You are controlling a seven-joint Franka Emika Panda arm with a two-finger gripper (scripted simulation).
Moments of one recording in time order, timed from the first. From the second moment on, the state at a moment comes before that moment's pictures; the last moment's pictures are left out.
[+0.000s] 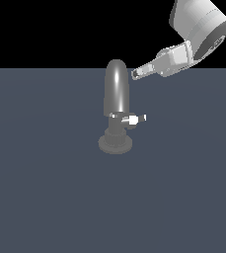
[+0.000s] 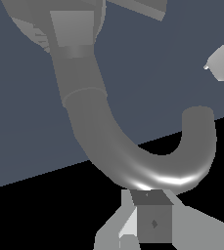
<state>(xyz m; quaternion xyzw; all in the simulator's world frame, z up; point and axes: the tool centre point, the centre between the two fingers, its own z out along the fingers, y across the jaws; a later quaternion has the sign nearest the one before) 0.029 -0.078 0.273 -0.60 0.51 0.57 0.24</state>
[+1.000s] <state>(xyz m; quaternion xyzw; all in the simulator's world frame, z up) 0.018 -0.096 0.177 -0.41 0.58 0.65 0.27</state>
